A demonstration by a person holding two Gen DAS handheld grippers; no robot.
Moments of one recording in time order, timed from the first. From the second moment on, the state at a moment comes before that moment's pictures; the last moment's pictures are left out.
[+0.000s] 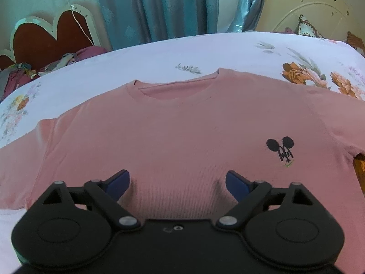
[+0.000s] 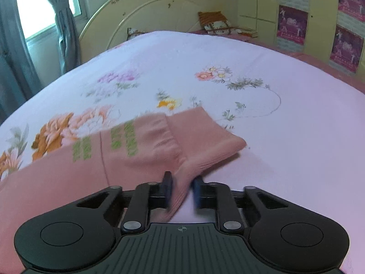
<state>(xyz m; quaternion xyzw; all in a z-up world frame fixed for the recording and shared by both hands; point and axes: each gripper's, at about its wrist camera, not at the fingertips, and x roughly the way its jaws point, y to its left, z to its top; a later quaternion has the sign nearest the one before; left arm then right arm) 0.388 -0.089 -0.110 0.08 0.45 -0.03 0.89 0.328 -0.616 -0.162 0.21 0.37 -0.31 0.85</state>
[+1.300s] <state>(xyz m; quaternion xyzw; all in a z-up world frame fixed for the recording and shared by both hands) 0.391 0.041 -0.097 0.00 0.44 -0.03 0.90 0.369 -0.191 -0.088 0.10 0.36 0.14 0.92</state>
